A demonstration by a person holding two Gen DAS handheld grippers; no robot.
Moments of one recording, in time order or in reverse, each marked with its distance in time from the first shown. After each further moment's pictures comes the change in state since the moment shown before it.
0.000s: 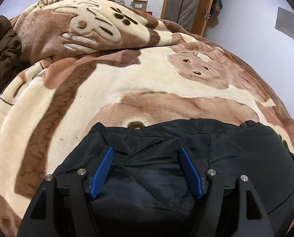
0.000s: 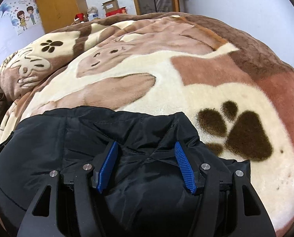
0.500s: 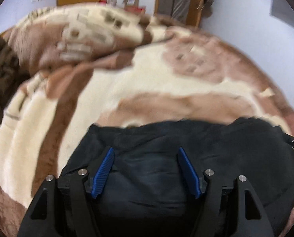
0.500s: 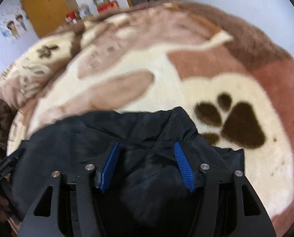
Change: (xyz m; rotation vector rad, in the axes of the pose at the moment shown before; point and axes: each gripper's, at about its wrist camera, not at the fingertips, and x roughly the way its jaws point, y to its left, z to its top) left arm -0.037 -0.025 0.021 0.088 0.021 0.005; right arm -0.052 0.008 0.022 0.077 0.026 0.075
